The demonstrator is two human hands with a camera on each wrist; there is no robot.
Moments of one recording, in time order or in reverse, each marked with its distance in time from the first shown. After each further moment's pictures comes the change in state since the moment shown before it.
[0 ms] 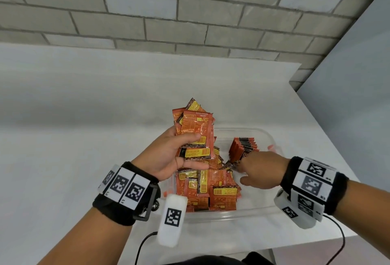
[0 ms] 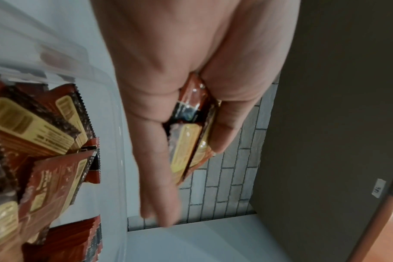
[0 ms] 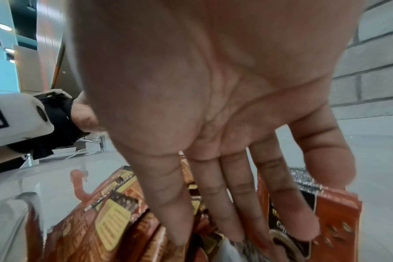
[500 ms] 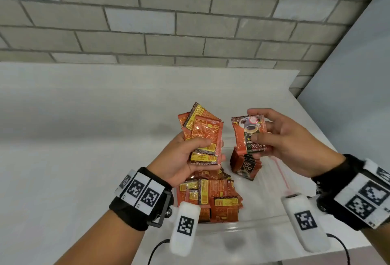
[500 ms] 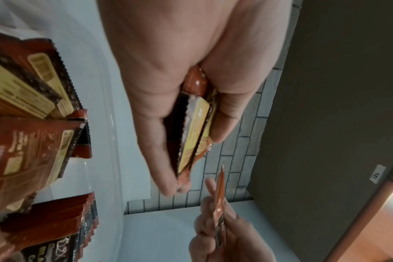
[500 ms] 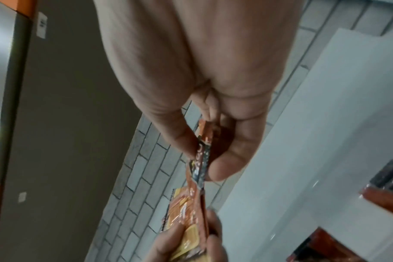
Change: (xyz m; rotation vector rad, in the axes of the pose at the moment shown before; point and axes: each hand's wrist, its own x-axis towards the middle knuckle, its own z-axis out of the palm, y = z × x) left_hand 0.012 0.002 0.022 0.030 -0.050 0.054; right_hand -0.054 0.015 -0.052 1.684 0.552 -0.192
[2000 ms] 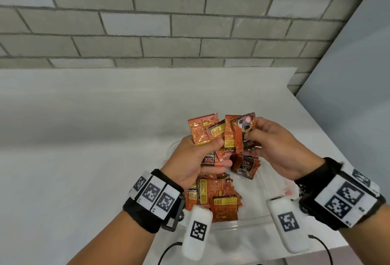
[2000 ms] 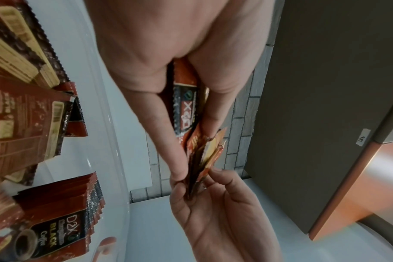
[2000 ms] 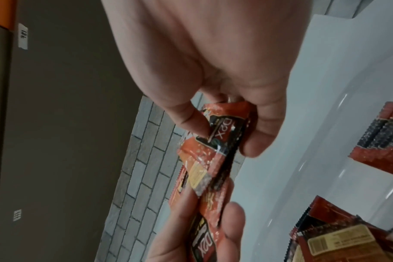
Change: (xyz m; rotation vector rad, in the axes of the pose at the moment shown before) left_hand 0.005 -0.011 0.020 0.127 0.019 0.019; right_hand 0.008 0.017 0.013 -0.018 0.139 0.048
